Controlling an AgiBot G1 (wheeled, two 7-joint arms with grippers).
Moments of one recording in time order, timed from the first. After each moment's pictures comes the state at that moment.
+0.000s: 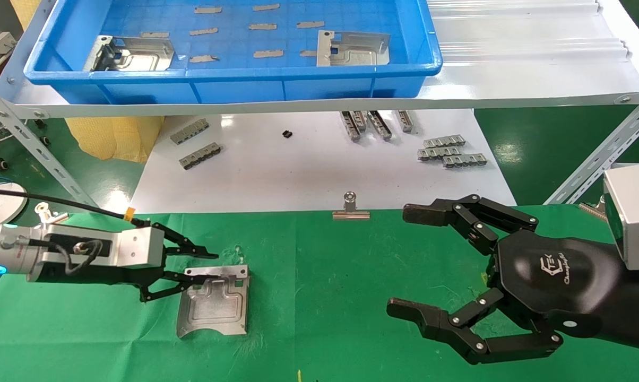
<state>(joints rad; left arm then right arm) -1.72 0.98 0.95 -0.10 1.14 1.53 0.75 1.07 -0.55 -0.38 1.21 -0.62 -1.41 0.11</state>
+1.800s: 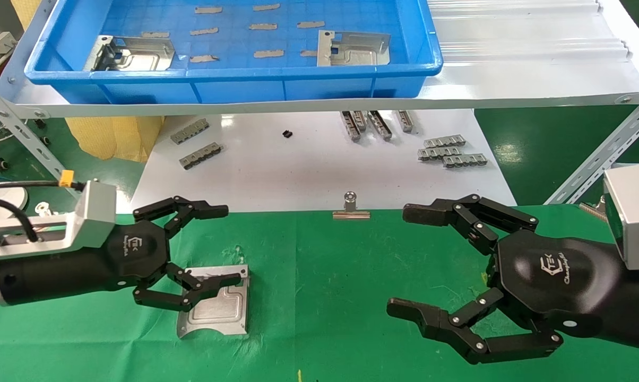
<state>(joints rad) -1.38 0.80 0.60 -0.61 0.87 1.56 0.25 1.07 -0.55 -0.38 1.21 -0.62 -1.41 0.11</state>
